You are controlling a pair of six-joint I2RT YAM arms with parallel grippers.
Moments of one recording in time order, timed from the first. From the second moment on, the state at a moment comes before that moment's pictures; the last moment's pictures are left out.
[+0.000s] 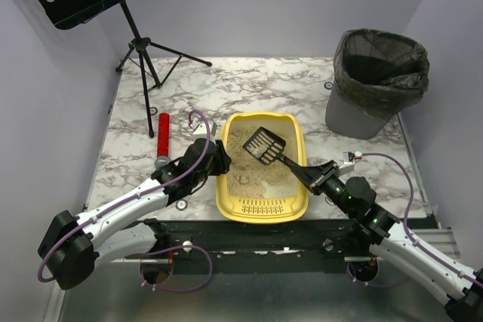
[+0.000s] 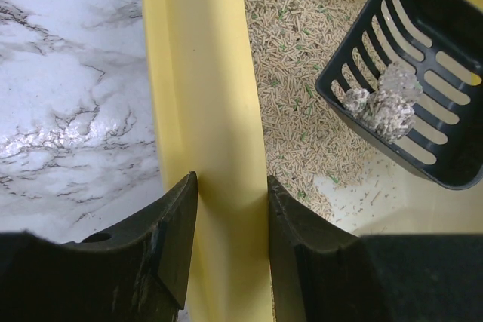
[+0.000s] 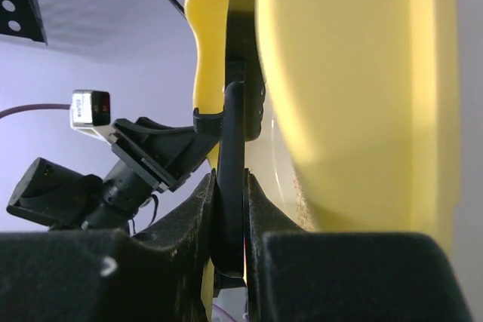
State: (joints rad) left arm -0.79 1.01 0.59 -0.17 -0.25 -0.65; right arm 0.76 0.32 0.09 0.10 0.15 1.33
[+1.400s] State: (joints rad) left arm -0.79 0.96 0.57 -0.20 -0.25 -0.65; right arm 0.43 0.64 0.72 0.05 0.07 1.17
